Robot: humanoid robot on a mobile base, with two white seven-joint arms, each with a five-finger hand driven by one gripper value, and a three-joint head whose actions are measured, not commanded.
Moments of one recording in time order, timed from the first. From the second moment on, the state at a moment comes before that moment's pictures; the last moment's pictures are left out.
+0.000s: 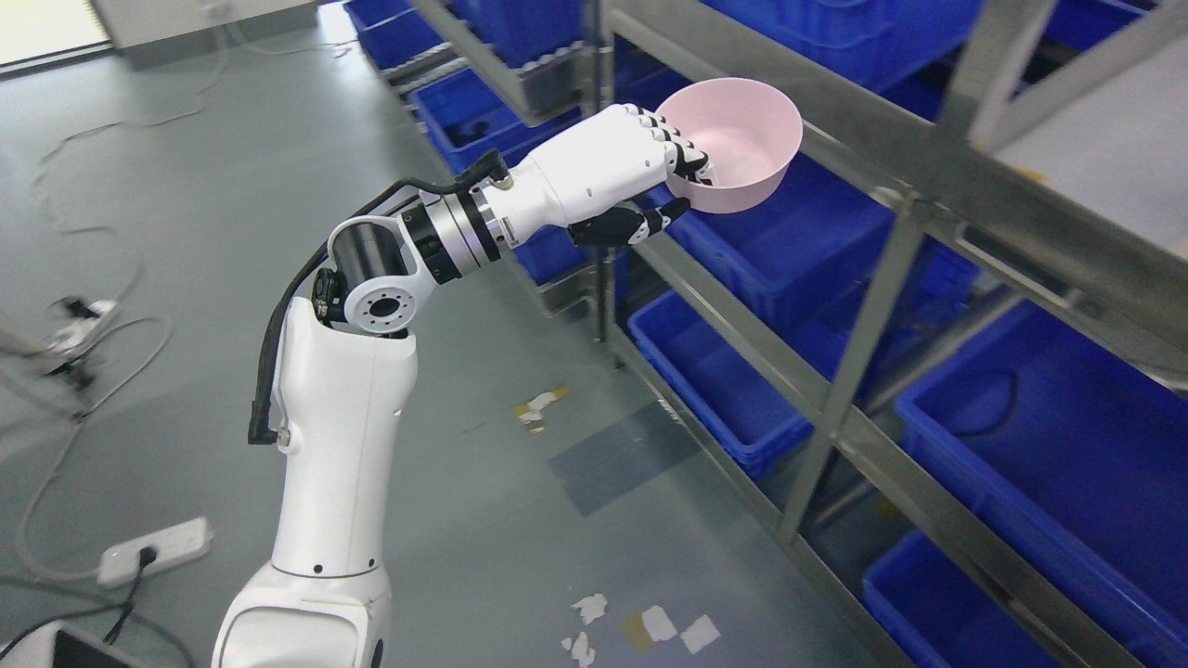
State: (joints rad) left arm -0.58 0.00 -0.08 -1.55 -0.71 -0.74 -0.74; right arm 0.00 0.00 0.05 0.00 0.06 -0.08 -0.03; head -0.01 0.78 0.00
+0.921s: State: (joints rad) left arm -0.82 0.02 -0.03 -1.50 -0.76 -0.61 -0.80; right arm 0.00 0.00 0.05 0.00 0.06 -0.08 -0.03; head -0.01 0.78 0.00
